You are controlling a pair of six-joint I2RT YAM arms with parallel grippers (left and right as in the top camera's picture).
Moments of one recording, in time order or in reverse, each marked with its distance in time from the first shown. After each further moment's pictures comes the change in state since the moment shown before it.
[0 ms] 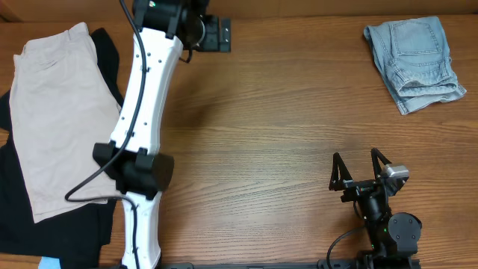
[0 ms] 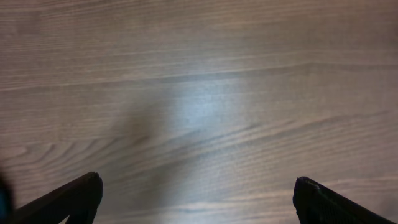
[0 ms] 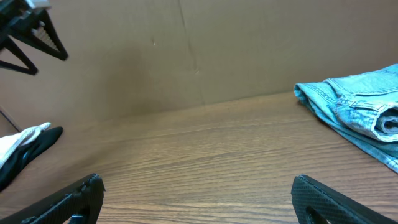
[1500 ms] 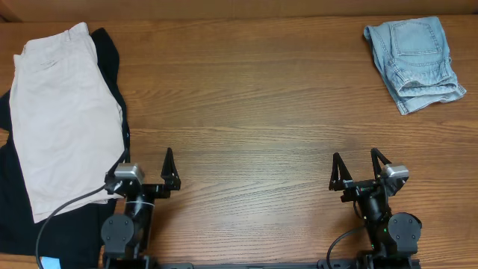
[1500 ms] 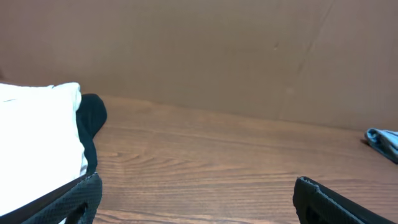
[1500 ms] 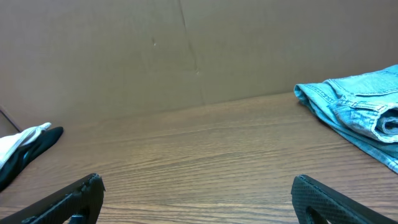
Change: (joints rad) left arm 0.233 -2.031 -2.544 1.550 -0.005 0.056; right arm 0.001 0.000 0.000 0.001 0.000 0.000
